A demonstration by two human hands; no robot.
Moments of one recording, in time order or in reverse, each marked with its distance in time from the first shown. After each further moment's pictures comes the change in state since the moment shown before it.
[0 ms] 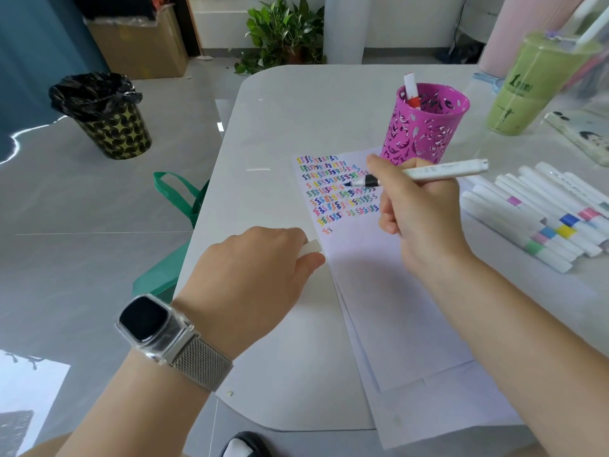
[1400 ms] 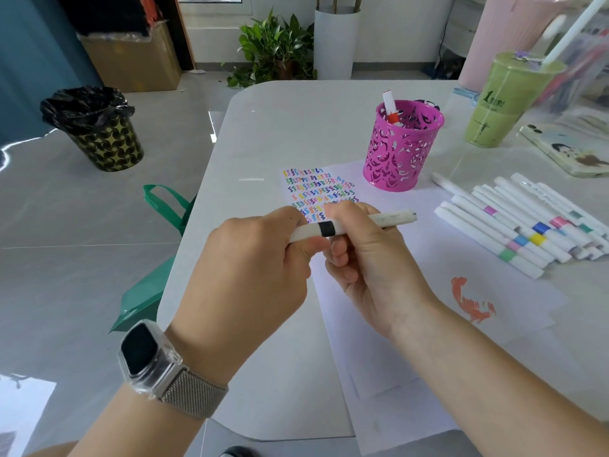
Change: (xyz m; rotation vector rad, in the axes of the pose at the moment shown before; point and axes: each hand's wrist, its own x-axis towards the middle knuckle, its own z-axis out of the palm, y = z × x) left_hand -0.001 0.011 0.001 -0.361 0.498 0.209; right_hand -0.048 -0.010 0.006 0.295 -0.258 0.362
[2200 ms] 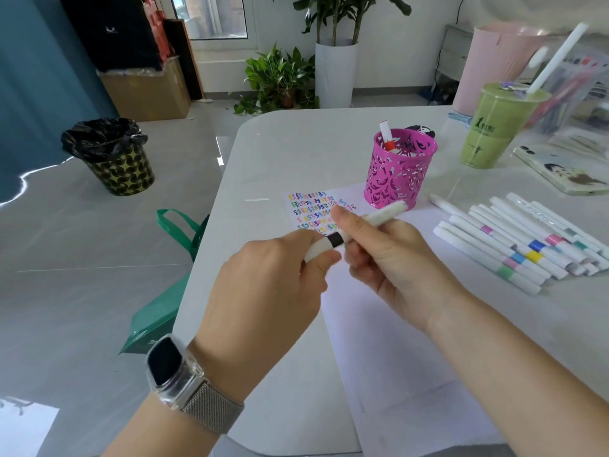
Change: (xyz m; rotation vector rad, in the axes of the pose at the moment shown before) left_hand 0.002 0.012 0.000 -0.090 -0.057 -0.120; right_hand 0.007 -0.021 -0.012 -0.225 -0.059 -0.065
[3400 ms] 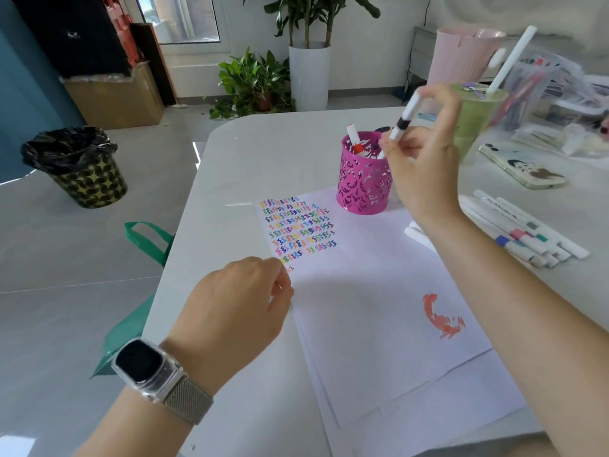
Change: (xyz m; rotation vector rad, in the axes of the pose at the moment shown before) left_hand 0.011 -0.018 0.010 0.408 -0.281 -0.038; right_hand 0.092 -0.044 -0.078 -0.672 0.495 -0.984
